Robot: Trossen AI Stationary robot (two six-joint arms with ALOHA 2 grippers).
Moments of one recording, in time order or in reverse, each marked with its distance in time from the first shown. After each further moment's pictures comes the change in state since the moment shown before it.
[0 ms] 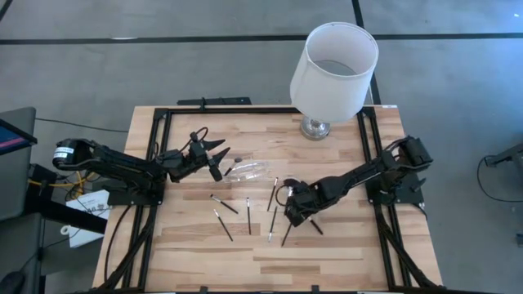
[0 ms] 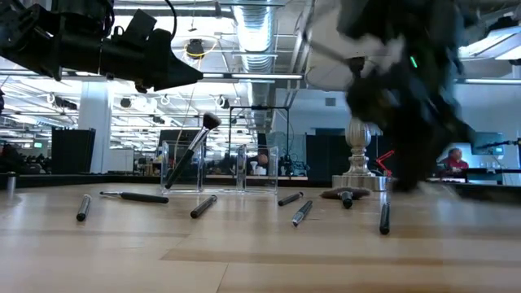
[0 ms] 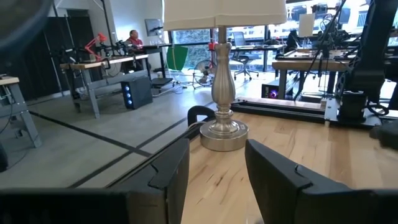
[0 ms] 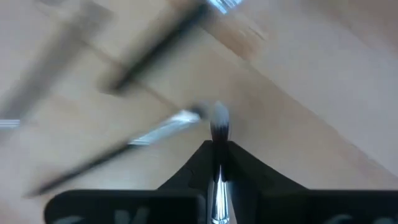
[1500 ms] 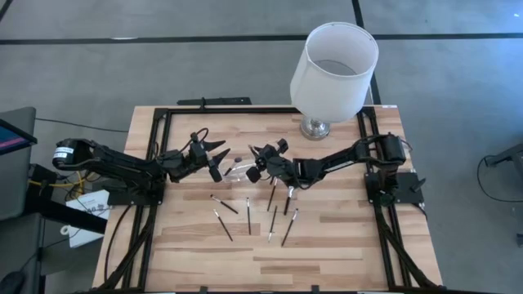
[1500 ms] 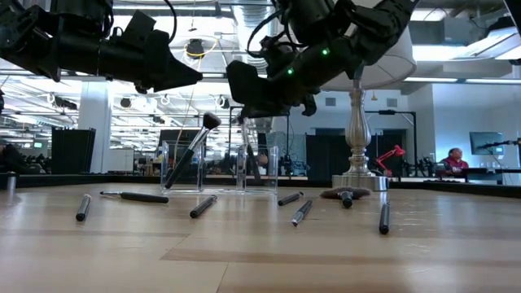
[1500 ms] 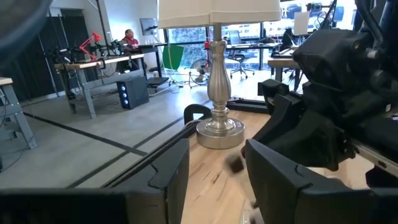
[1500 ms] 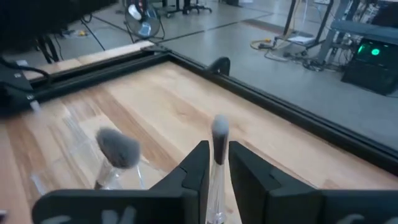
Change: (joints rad) left arm 0.000 -0.002 -0.009 0.001 0.019 0.003; right arm -0.260 0.214 0.089 1.054 0.722 -0.950
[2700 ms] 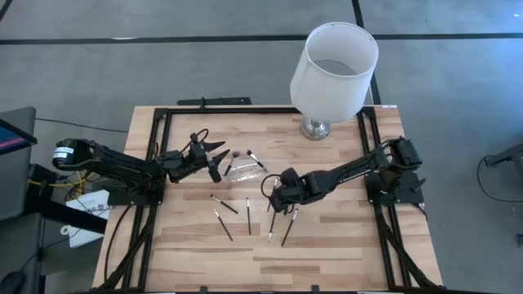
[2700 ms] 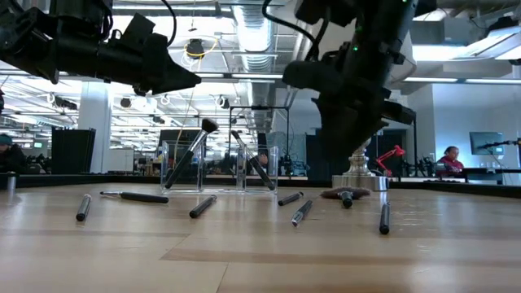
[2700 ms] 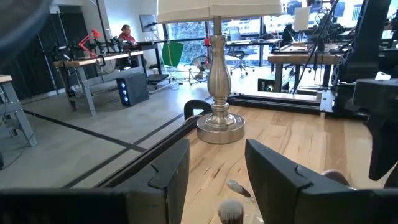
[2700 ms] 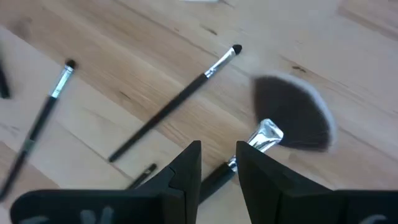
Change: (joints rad) left arm 0.000 0.000 -0.012 -0.003 0.000 -0.004; right arm 0.201 -0.115 0.119 -1.129 -0.414 0.925
